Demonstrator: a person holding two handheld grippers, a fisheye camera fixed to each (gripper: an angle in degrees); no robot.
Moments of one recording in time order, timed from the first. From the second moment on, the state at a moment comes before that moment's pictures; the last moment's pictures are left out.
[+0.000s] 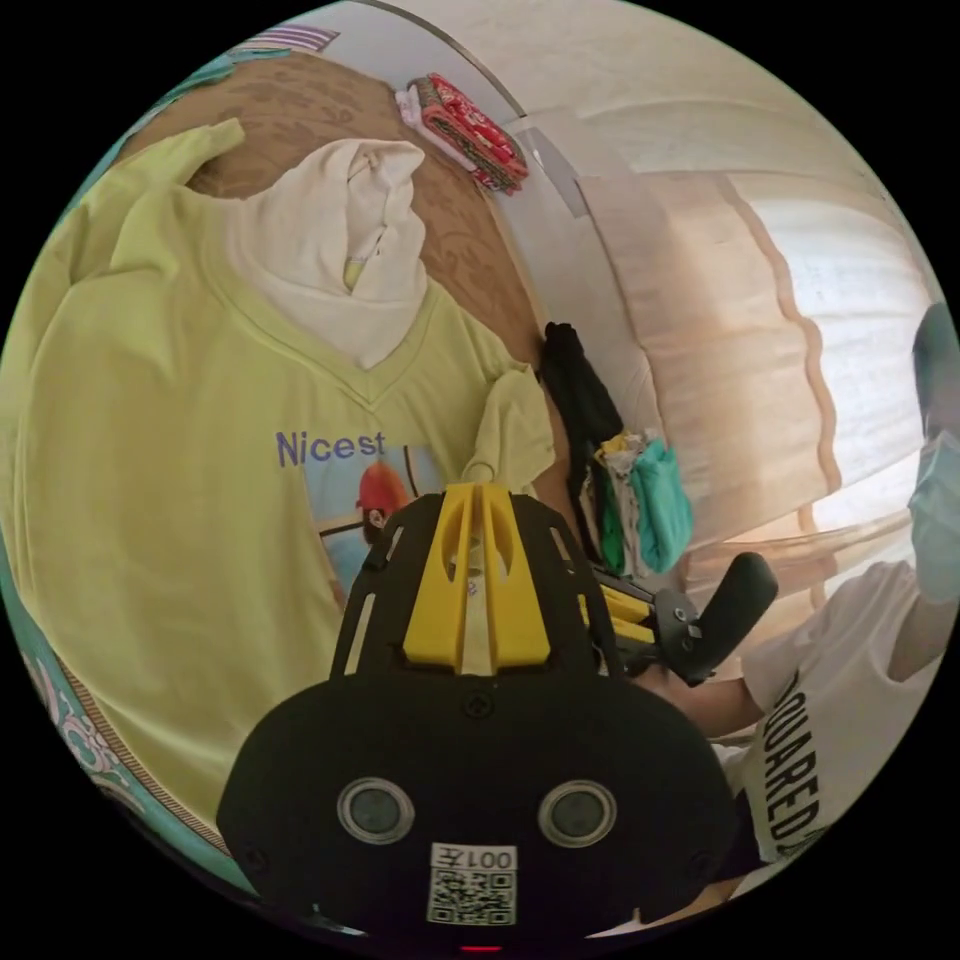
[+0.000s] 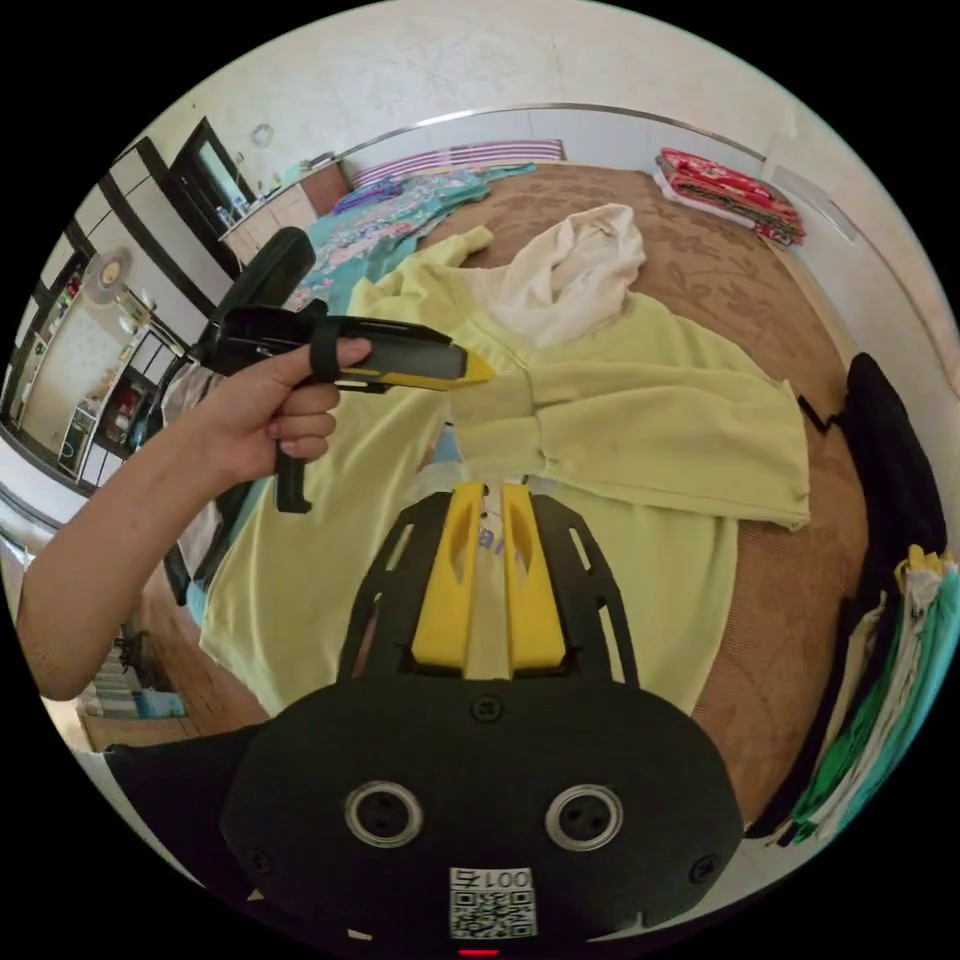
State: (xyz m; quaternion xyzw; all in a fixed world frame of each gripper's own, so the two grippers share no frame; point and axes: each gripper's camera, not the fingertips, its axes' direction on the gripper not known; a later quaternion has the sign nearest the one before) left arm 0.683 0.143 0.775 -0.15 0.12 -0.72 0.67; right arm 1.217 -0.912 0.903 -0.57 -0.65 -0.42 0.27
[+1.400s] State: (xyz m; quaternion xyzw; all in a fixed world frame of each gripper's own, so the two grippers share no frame) left arm 0.507 0.121 0.974 -0.22 0.16 -0.59 0.76; right arm 1.216 -0.853 1.013 -0.43 -0.61 -0.57 0.35
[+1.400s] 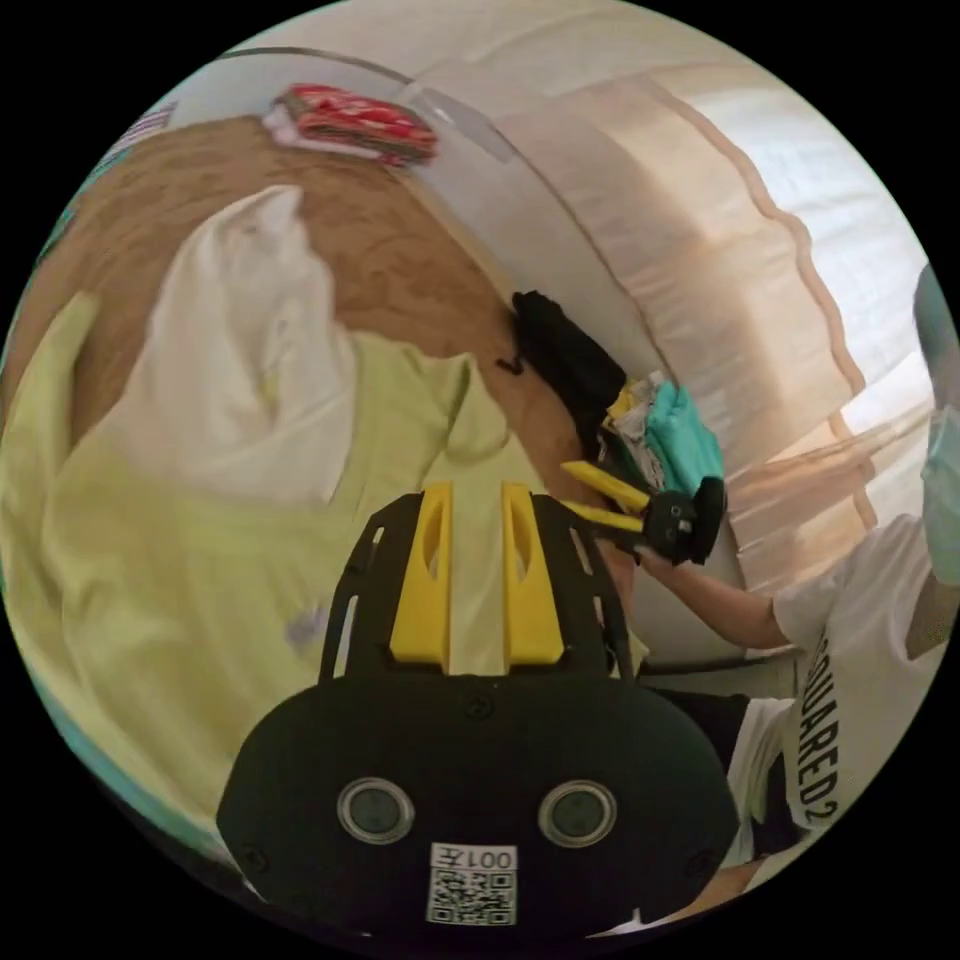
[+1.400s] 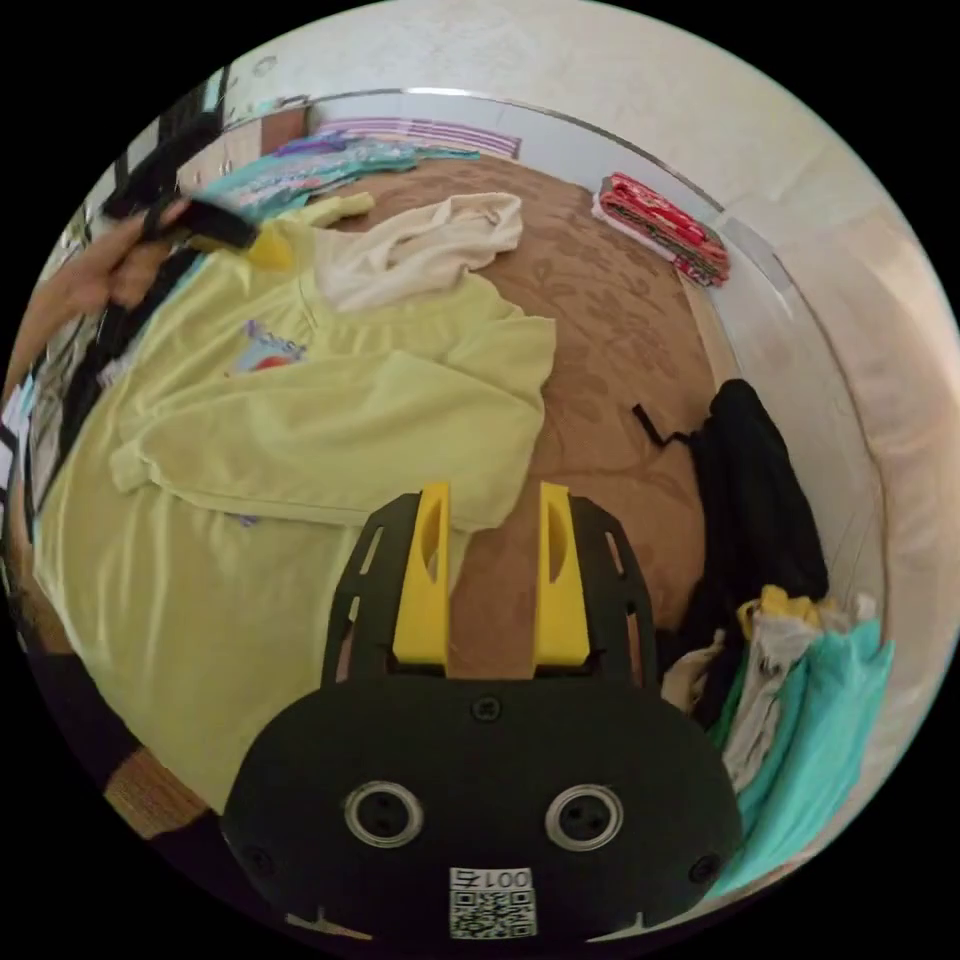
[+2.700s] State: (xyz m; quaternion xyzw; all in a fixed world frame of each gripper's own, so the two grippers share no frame) left arm 0.384 0.082 1.372 -0.38 0.34 -0.41 0.75; right arm 1.231 -0.770 1.118 -0.51 -0.64 -0.51 0.27
